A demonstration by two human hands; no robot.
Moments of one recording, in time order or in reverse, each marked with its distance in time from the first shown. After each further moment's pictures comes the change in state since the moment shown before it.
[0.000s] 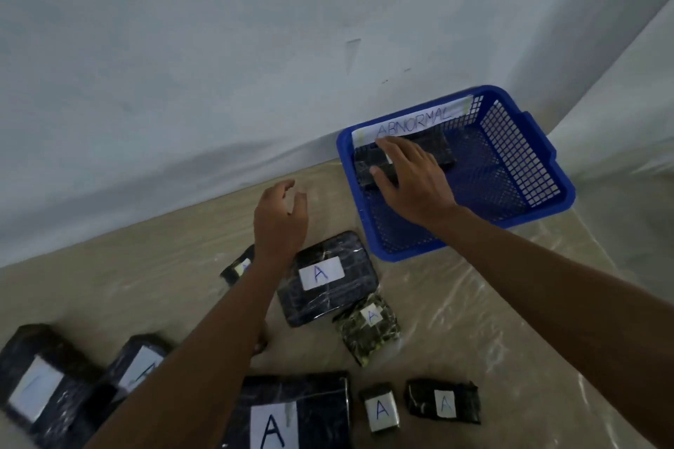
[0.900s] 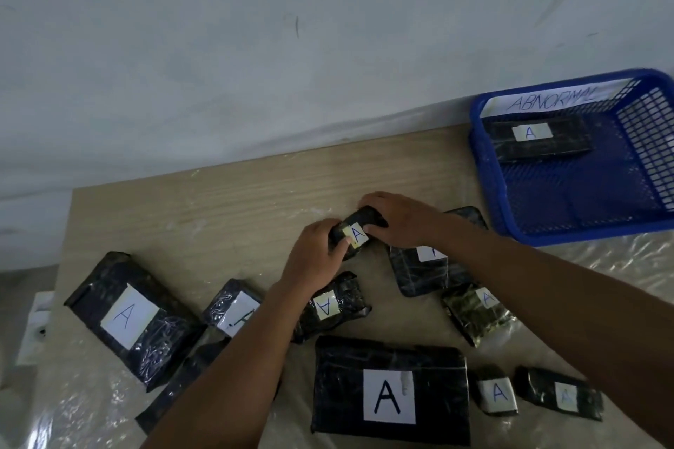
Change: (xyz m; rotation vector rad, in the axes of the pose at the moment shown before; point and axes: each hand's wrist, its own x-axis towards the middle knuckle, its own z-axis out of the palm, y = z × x) left_hand -0.037 -0.182 -0.089 0.133 -0.458 -0.097; right_hand 0.005 -0.163 0.155 0.028 -0.862 -0.055
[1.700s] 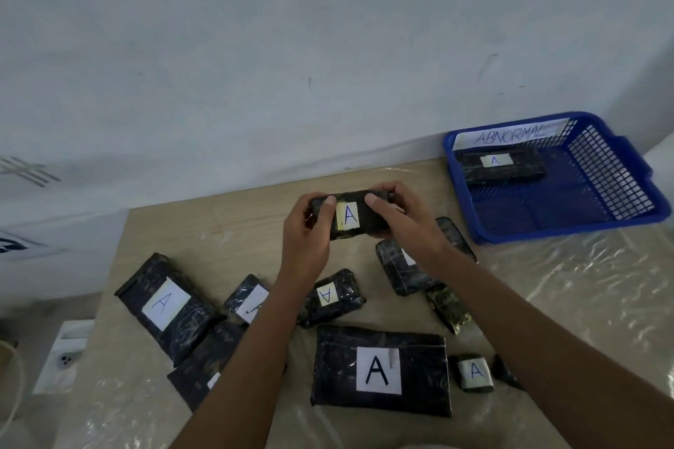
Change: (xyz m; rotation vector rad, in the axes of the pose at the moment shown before) left_hand -0.108 0.100 -0.061 -0.758 0.497 0.160; right_hand -0.128 -0.091 -0.011 1.159 0.581 -0.097
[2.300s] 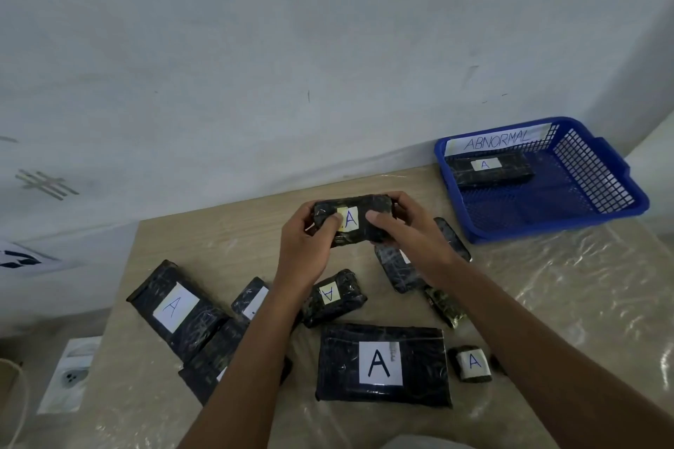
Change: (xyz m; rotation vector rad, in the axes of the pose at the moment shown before) left_hand -0.033 0.027 -0.012 0.030 -0.038 -0.033; right_hand -0.045 -0.013 -0.001 0.065 -0.023 -0.020
